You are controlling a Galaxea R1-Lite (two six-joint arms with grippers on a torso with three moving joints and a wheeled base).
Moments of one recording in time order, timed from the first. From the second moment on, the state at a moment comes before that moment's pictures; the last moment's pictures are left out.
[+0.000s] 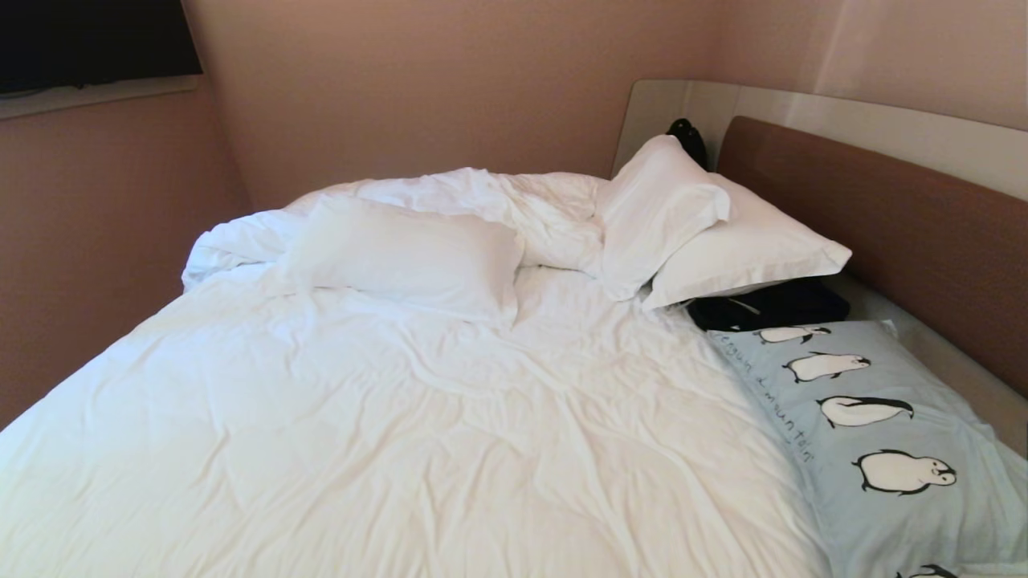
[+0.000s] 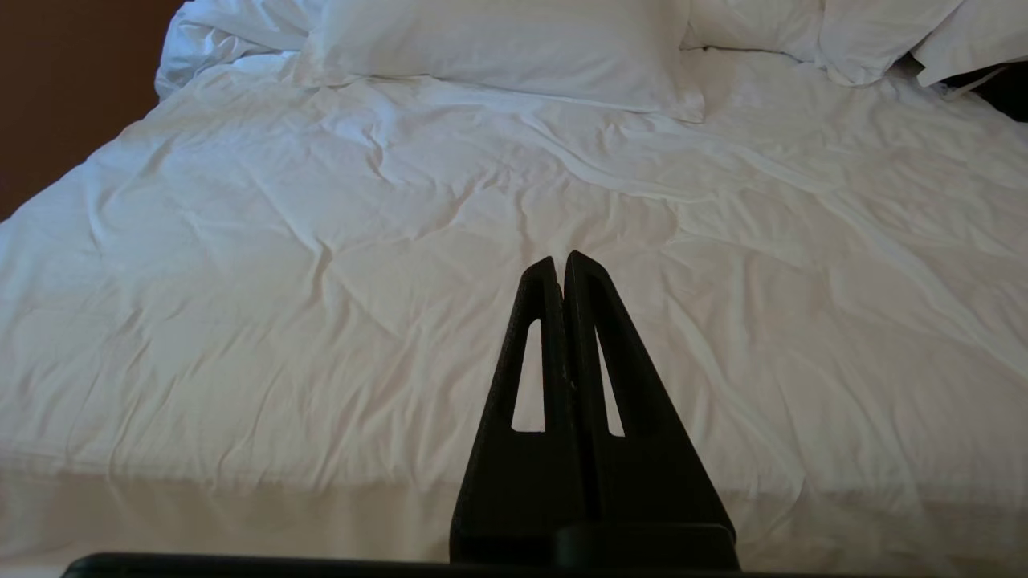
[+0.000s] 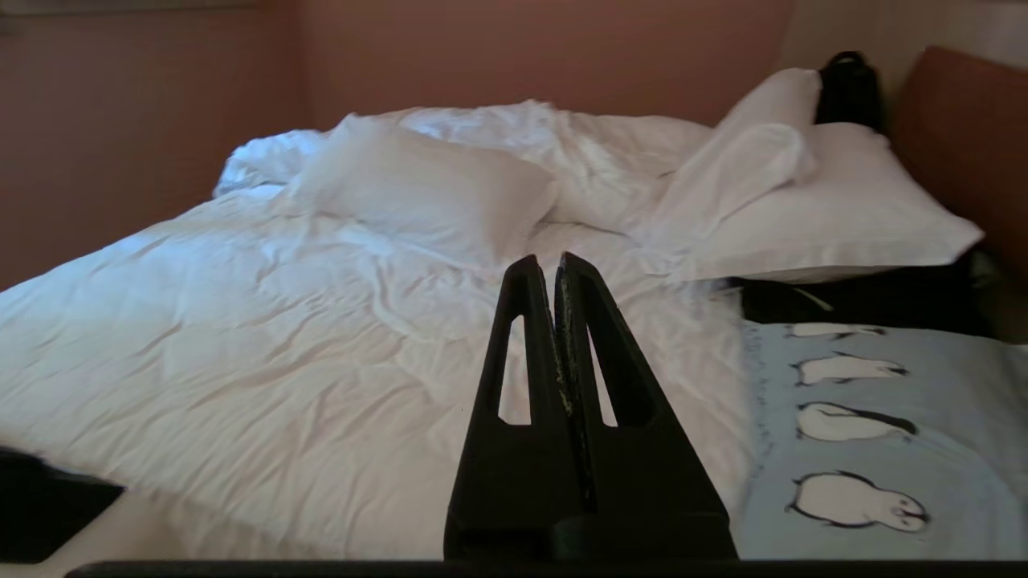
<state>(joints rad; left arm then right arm) 0.00 0.00 0.00 -0.01 0.00 0.00 -0.04 0.21 -0.73 0.28 0.36 0.07</state>
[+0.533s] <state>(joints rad) 0.00 0.00 0.00 -0.01 0.00 0.00 -0.02 0.02 -0.44 0.25 0.07 0.02</state>
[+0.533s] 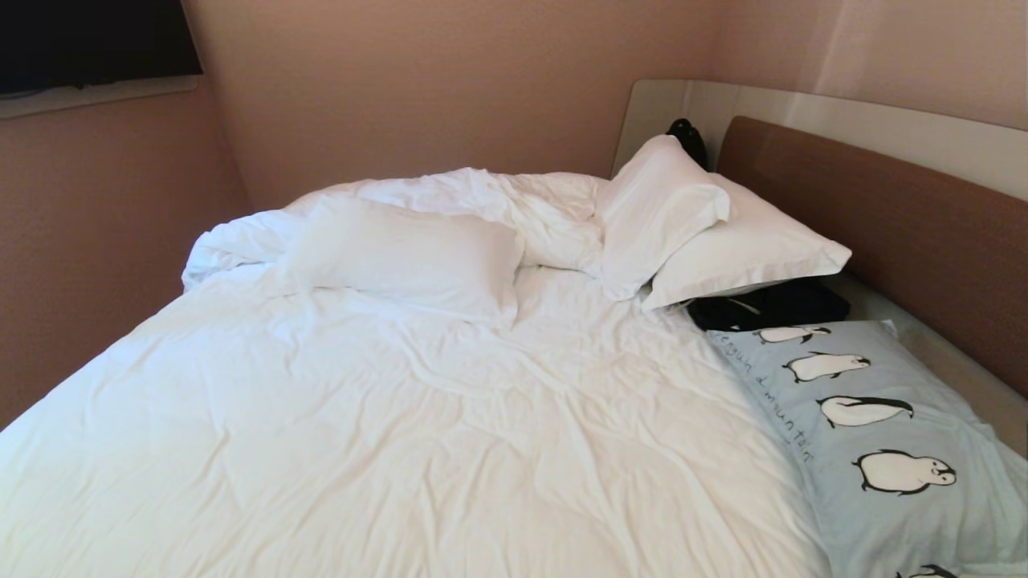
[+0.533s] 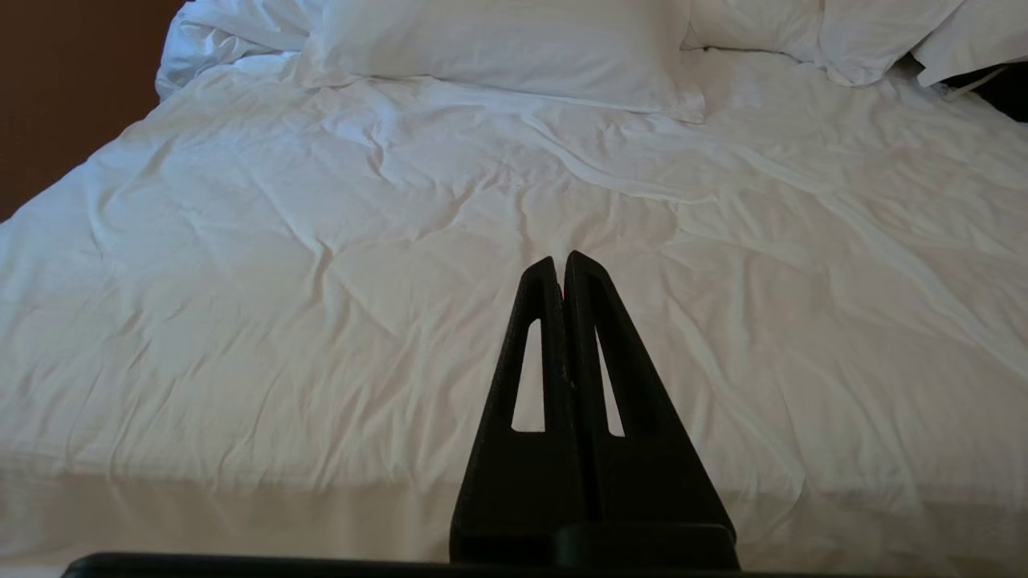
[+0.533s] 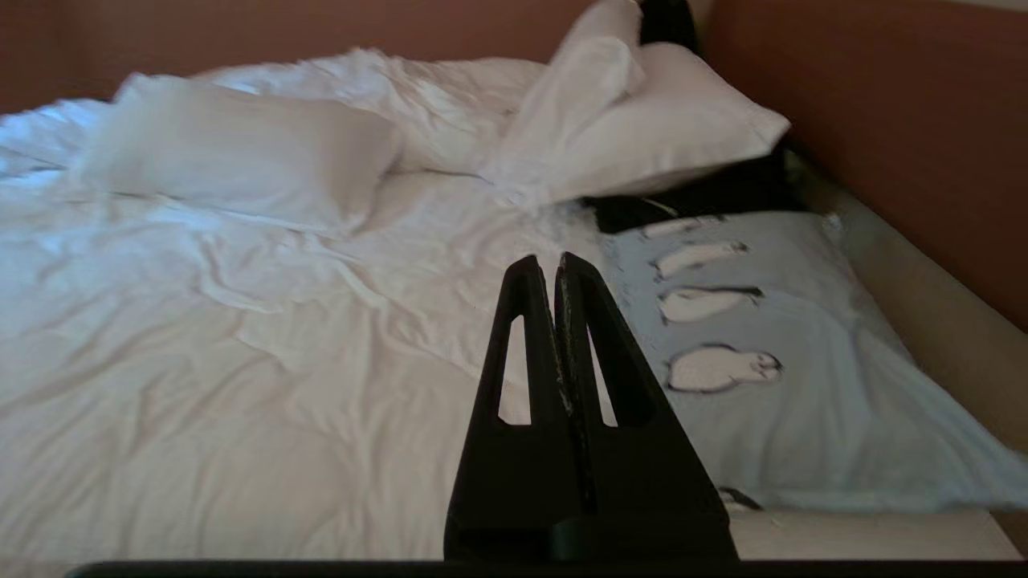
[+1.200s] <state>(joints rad) 0.00 0.00 0.00 -0.01 0.00 0.00 -0.02 0.00 -0.13 0.04 -0.06 -0.01</state>
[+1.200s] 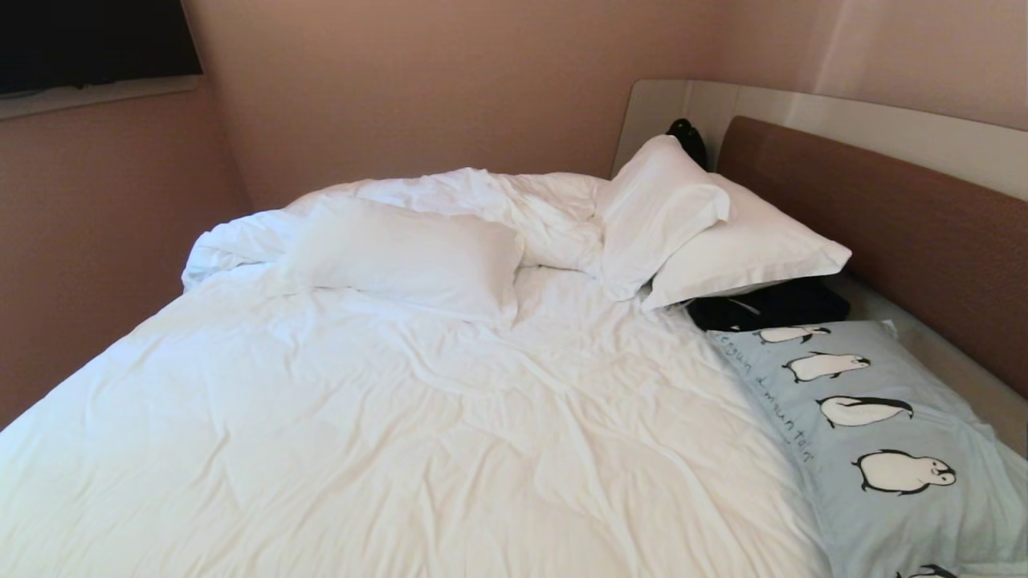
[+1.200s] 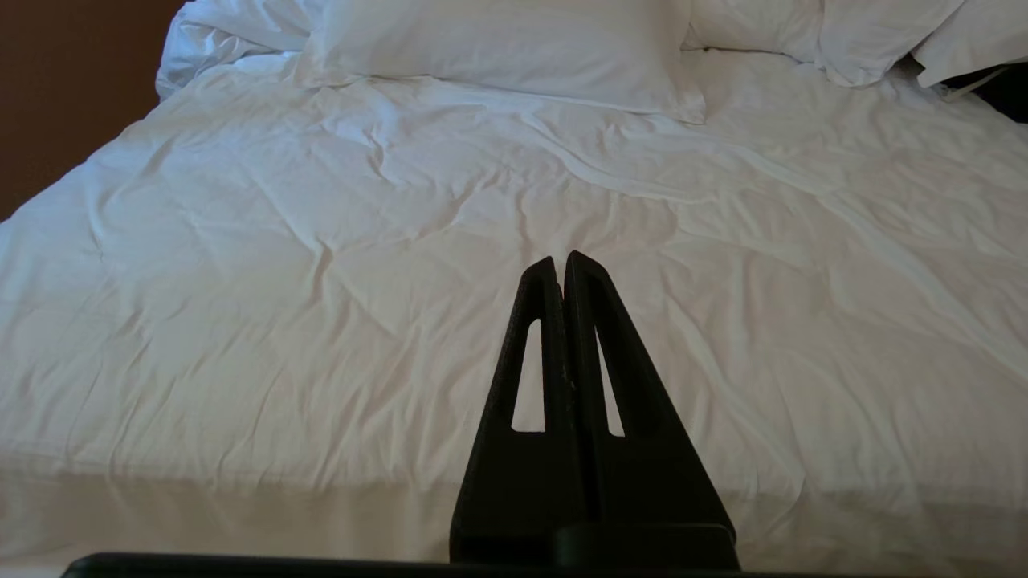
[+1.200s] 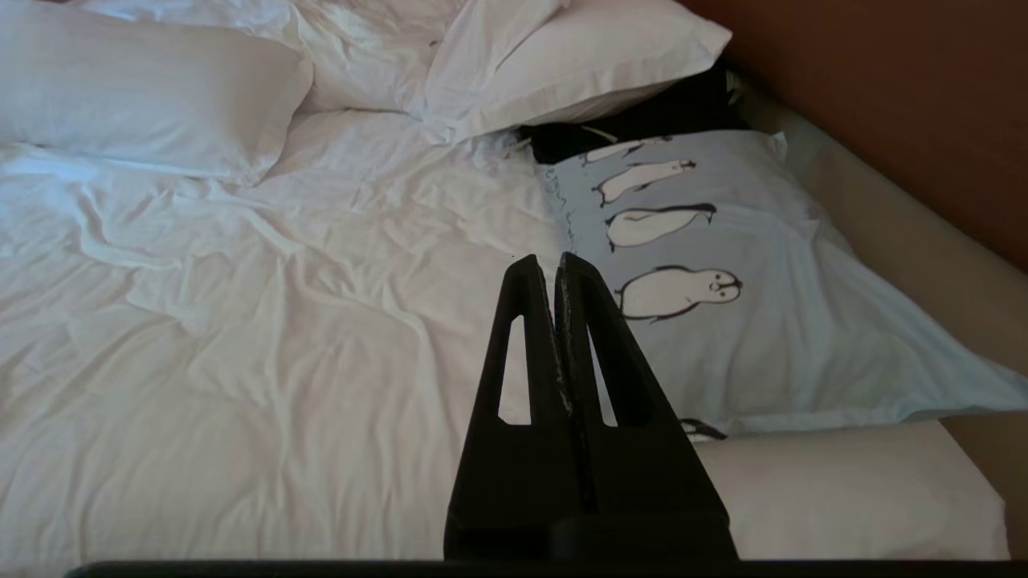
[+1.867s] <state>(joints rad) 0.00 0.00 0.00 -0.01 0.00 0.00 -0.02 0.00 -0.02 0.01 -0.03 -0.02</state>
